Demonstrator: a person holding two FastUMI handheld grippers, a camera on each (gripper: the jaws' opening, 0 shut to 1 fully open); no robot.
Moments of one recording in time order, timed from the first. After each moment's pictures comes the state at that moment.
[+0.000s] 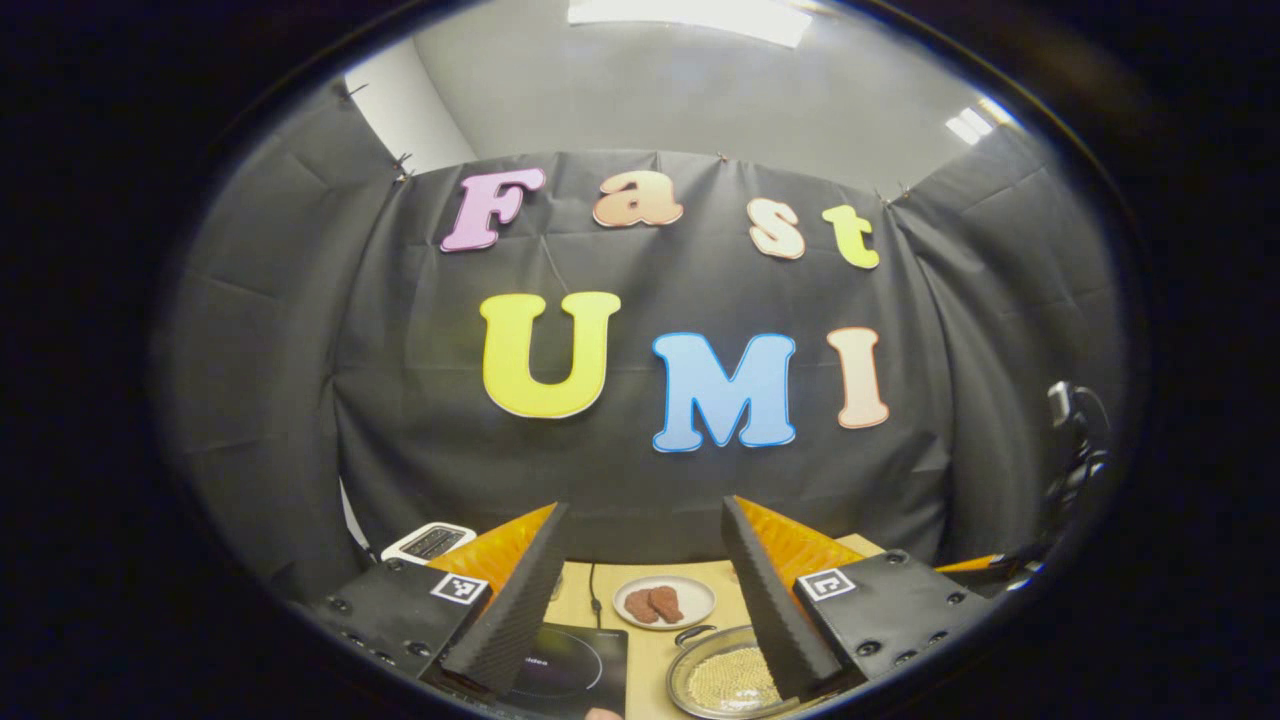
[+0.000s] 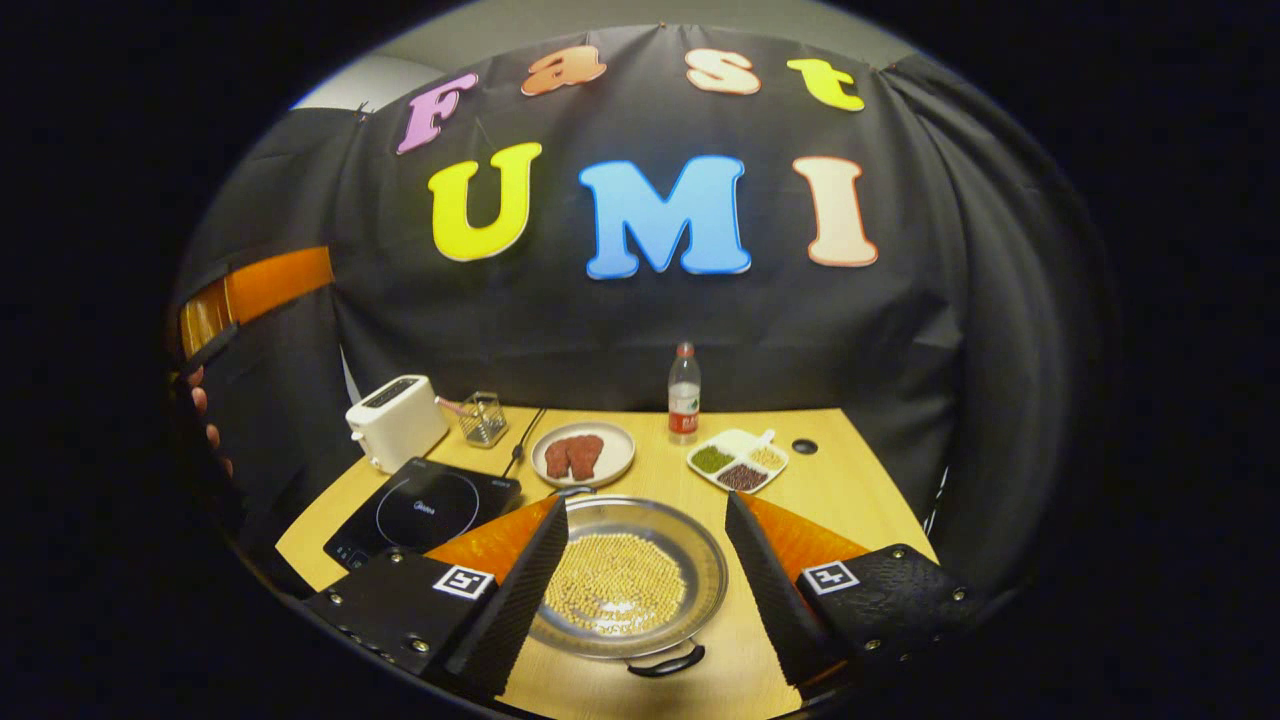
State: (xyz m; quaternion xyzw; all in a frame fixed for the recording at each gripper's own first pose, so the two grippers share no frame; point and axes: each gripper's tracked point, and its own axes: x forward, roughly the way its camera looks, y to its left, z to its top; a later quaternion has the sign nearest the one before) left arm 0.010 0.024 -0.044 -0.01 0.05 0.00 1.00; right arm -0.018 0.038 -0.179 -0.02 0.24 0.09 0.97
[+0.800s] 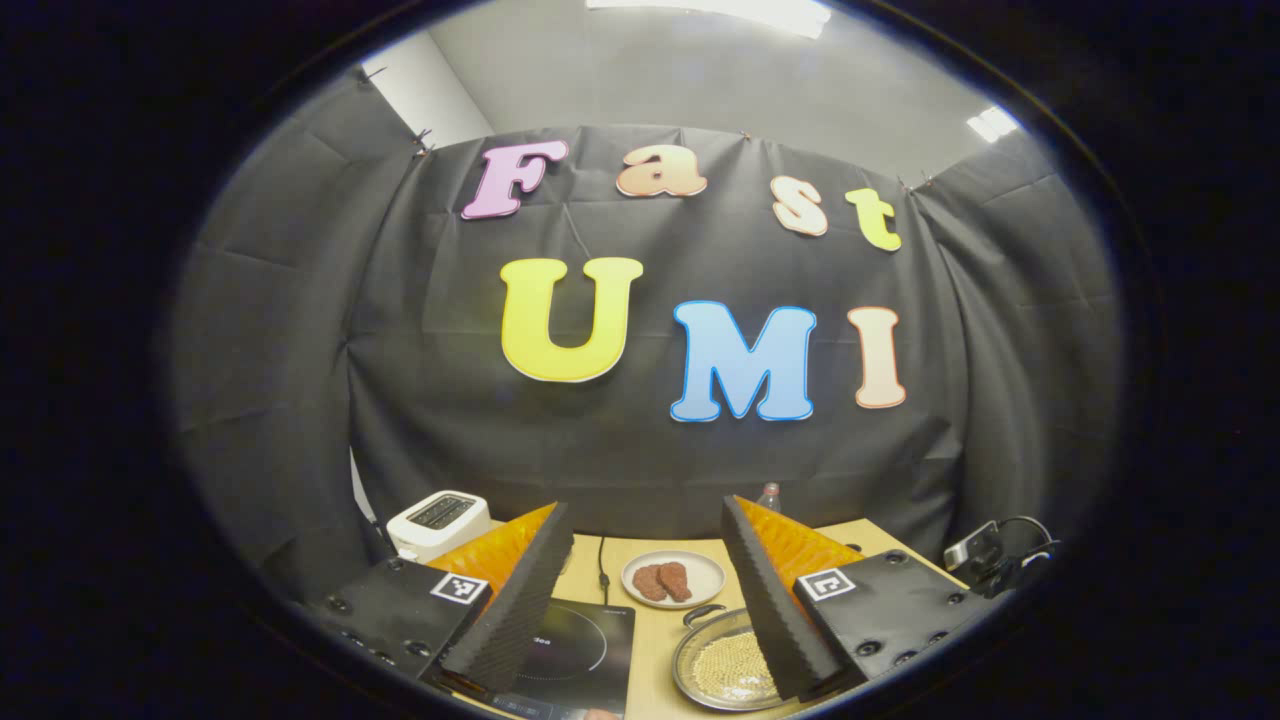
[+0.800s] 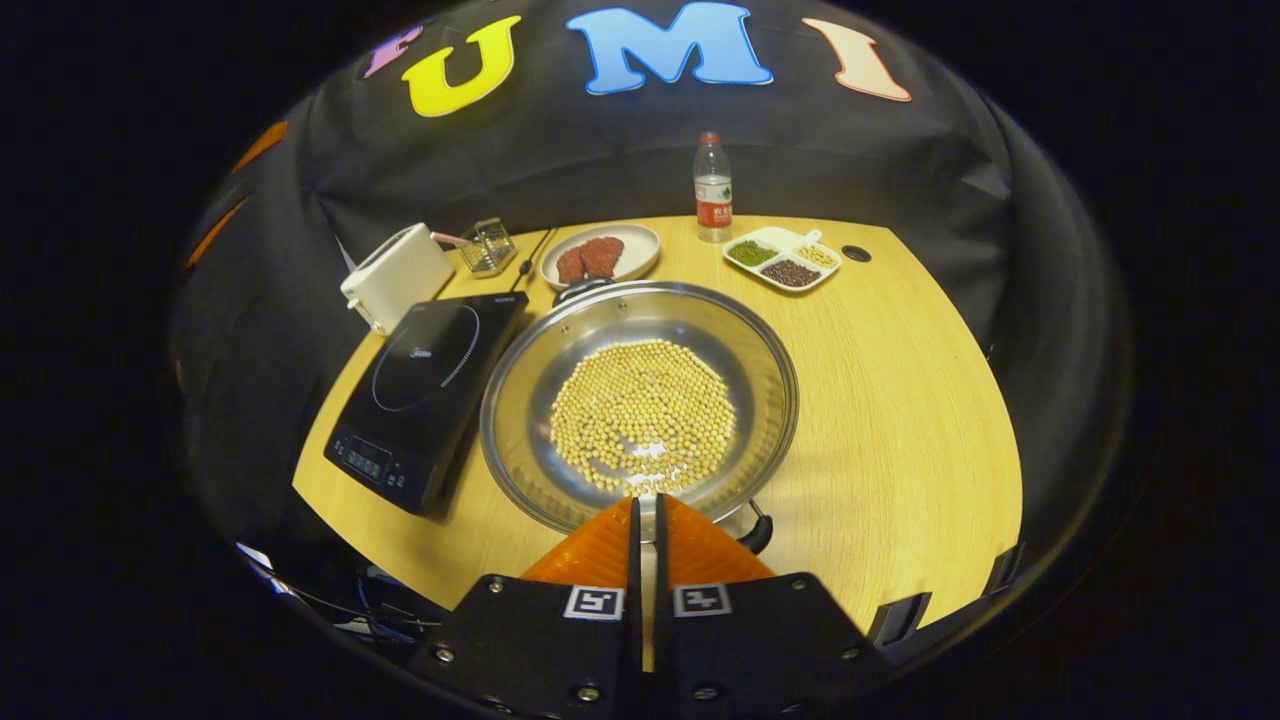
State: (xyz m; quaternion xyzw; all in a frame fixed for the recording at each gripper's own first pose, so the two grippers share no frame) left arm 0.006 0.041 -0.081 -0.02 0.08 0.03 1.00; right arm -0.081 0.049 -0.325 0.00 0.47 0.12 0.87
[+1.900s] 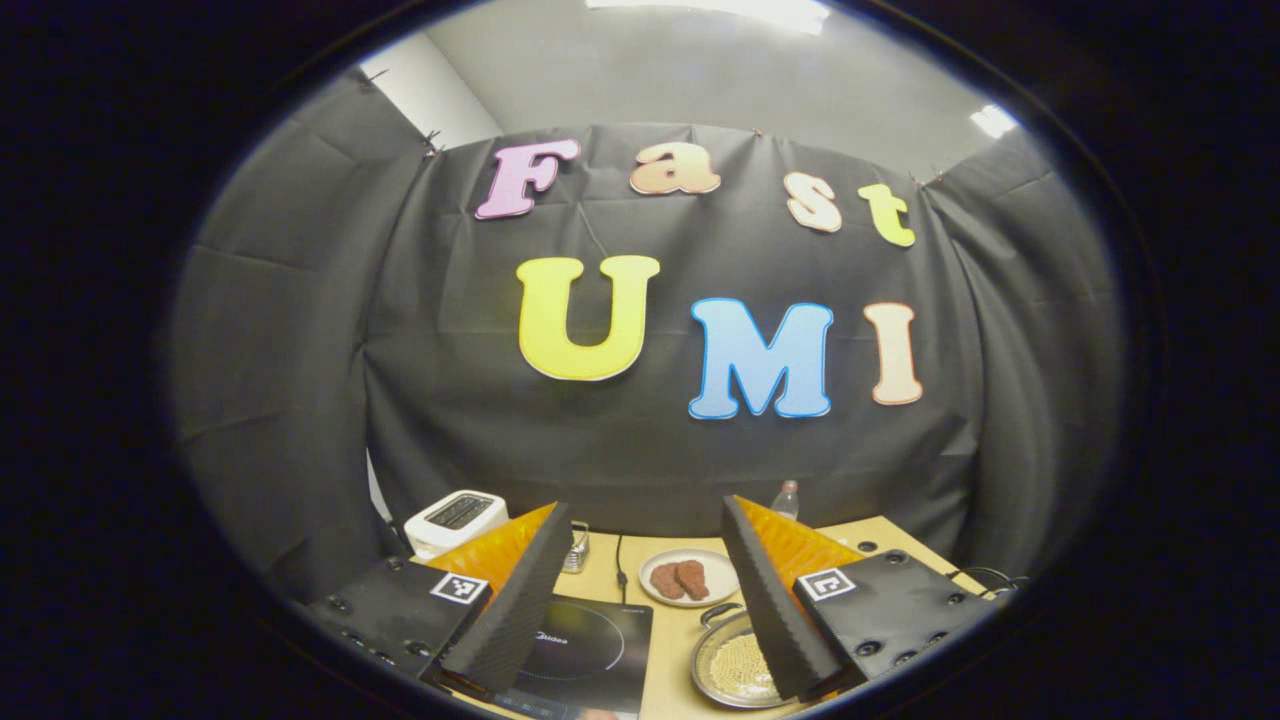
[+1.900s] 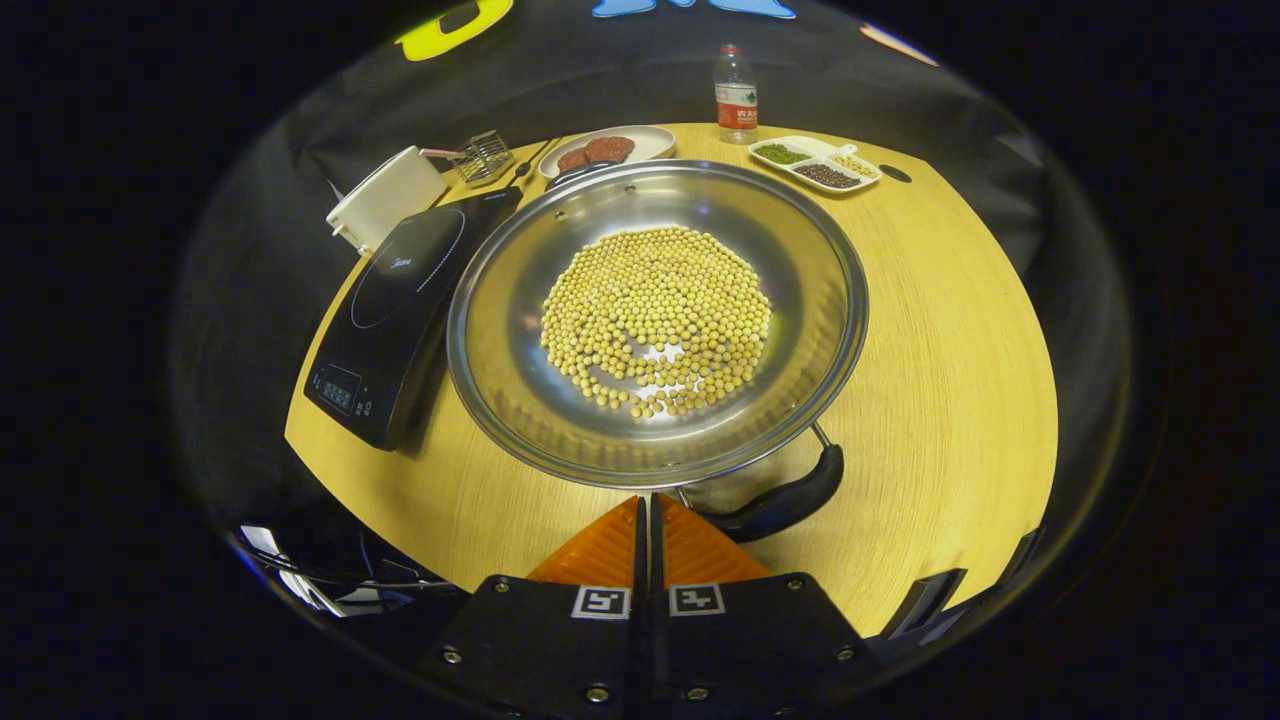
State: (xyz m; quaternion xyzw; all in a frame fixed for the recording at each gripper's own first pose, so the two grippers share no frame) left arm 0.005 0.052 -0.082 -0.01 0.09 0.05 1.00; right arm -0.109 0.049 -0.385 -0.02 0.57 0.12 0.81
